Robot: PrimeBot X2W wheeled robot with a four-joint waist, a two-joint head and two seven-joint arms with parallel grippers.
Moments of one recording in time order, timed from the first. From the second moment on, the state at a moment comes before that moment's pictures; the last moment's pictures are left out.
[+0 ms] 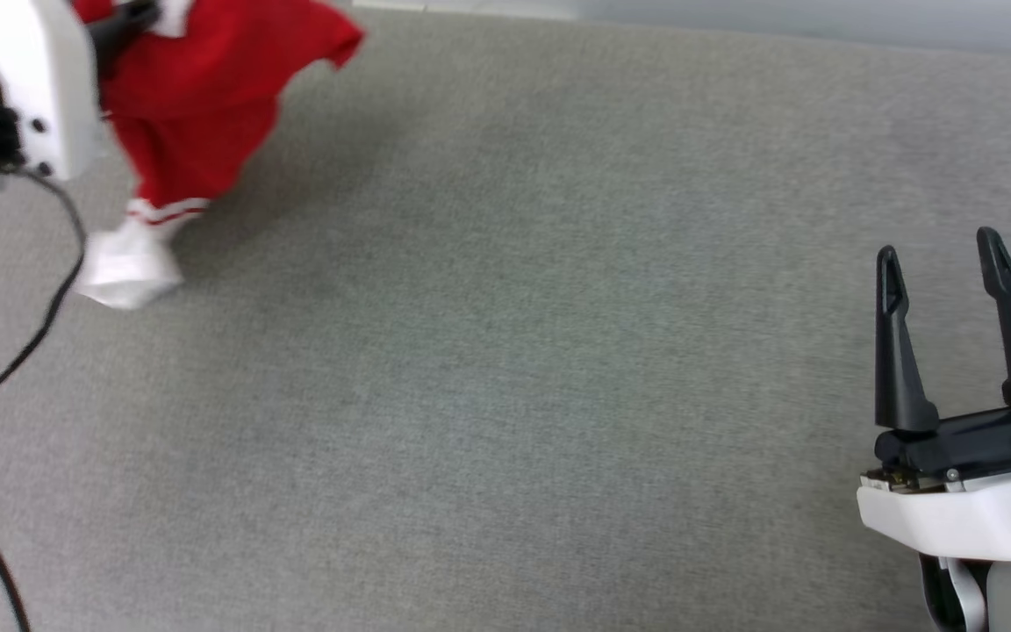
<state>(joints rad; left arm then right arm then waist) -1.16 0.82 -0.69 0.26 -0.99 -0.13 0.64 -0.11 -0.05 -0.03 -0.23 -0.04 0.13 -0.26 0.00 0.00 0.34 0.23</state>
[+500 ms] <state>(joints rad) -1.30 0.64 -0.83 0.07 -0.98 -0.13 0.68 -0.07 -0.05 -0.03 -0.19 0.03 0.13 -0.26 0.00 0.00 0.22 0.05</state>
